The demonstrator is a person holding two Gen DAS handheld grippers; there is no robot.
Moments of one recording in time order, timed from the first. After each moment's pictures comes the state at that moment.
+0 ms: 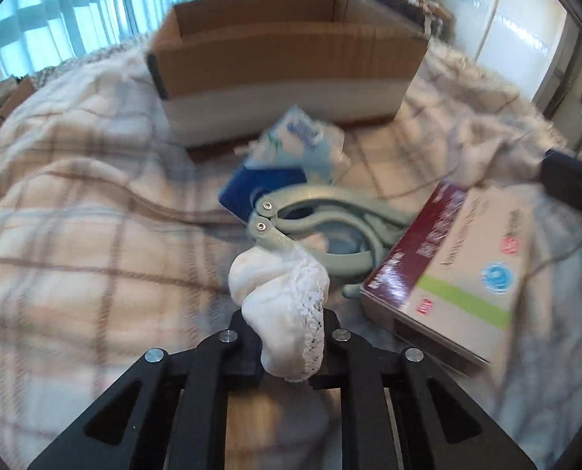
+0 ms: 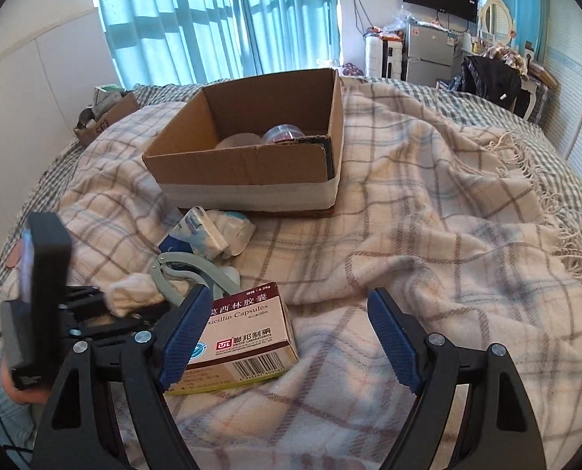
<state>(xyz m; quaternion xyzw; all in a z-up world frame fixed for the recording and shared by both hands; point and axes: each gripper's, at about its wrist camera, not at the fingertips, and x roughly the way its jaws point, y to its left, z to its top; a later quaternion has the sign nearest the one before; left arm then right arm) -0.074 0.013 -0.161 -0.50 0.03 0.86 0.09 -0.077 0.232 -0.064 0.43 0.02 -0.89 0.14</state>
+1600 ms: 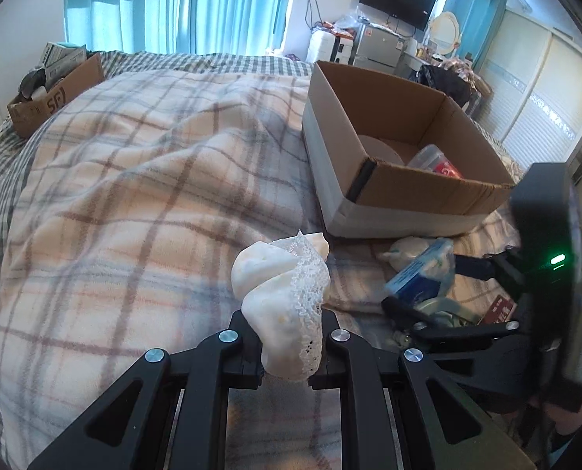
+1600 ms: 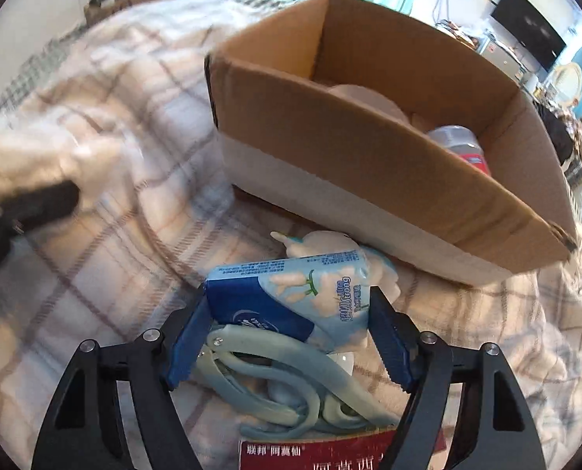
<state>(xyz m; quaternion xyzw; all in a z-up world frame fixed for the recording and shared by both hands) -0.120 -0.106 -0.128 -0.46 -0.06 0.89 0.04 -0.150 0.078 -0.134 0.50 0.19 -0.83 0.16</state>
